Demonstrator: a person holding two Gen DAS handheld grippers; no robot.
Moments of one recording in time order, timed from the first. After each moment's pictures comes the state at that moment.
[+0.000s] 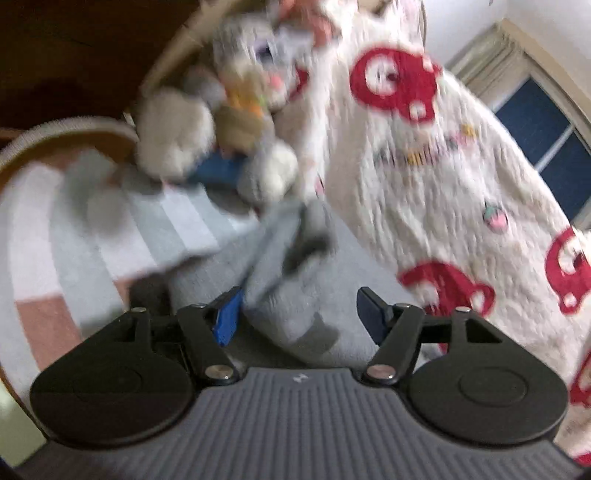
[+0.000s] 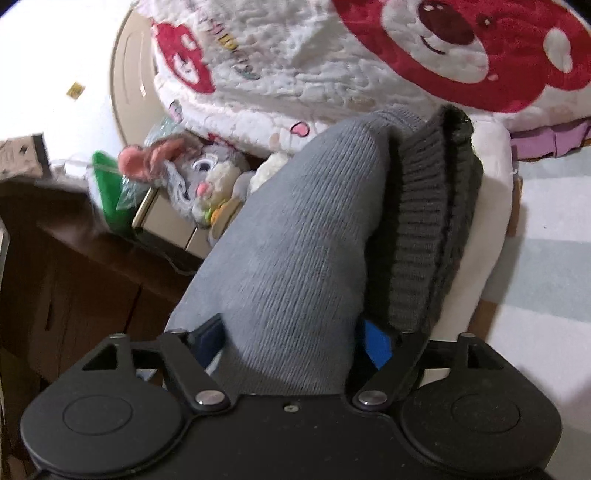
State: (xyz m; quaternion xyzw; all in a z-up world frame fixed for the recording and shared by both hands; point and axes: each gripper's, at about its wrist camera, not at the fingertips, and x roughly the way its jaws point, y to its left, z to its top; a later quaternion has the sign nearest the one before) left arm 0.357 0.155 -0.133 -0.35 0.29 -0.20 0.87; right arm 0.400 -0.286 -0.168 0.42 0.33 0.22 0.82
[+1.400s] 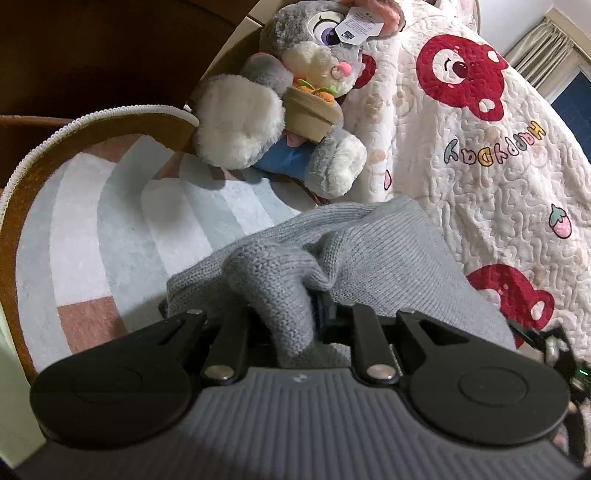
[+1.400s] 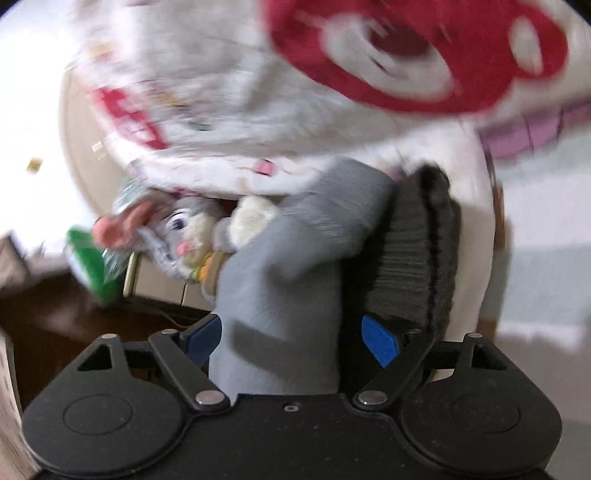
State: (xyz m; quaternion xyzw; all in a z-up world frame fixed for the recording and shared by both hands) left arm 0.381 0.178 -0.155 -0.33 0.31 -0.10 0.89; right arm 0.430 -0.310 -0.148 0.53 0.35 0.16 0.76
